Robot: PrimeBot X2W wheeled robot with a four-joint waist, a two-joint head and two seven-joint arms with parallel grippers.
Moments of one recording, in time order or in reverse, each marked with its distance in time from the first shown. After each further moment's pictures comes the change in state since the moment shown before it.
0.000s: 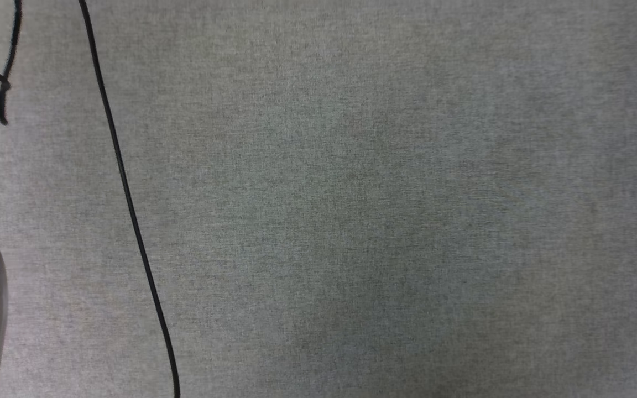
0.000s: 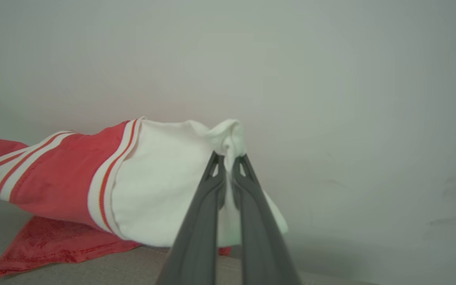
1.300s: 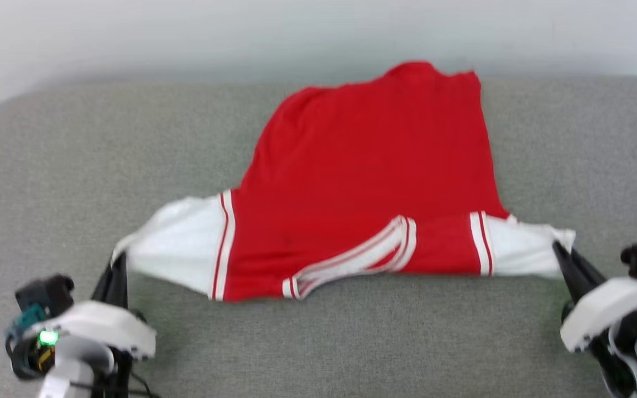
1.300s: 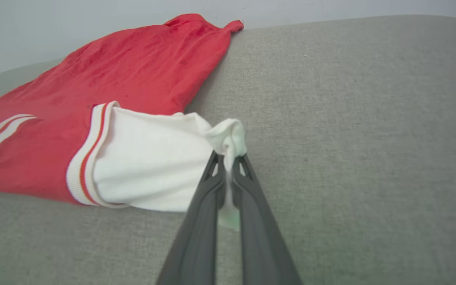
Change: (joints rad) left arm 1.156 -0.083 0.101 -0.233 -0.146 0.006 -0.121; right arm 1.110 -0.080 0.137 -0.141 0.339 0.000 -0.219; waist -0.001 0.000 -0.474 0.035
